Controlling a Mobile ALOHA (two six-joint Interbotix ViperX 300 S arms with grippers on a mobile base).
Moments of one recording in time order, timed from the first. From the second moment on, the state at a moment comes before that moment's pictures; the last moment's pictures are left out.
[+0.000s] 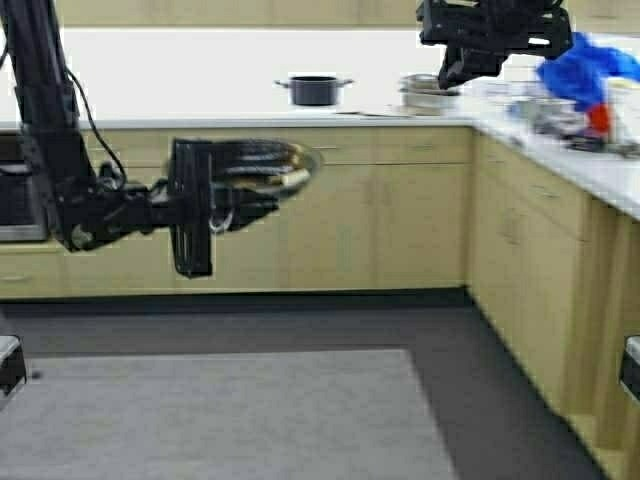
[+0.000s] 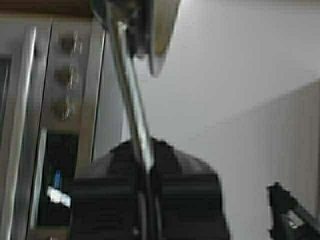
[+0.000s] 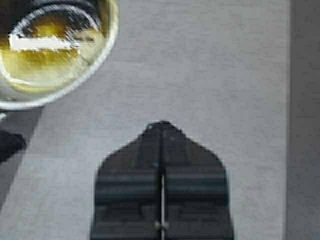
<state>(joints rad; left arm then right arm) -0.28 0.67 0.72 0.63 -1.44 -1.70 0.44 -0.20 0.81 0.30 -0.08 -0.15</state>
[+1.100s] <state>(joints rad) -0.28 0.39 0.86 0.63 -1.31 -1.70 0.43 -0.19 0.81 0.30 -0.04 -0.14</state>
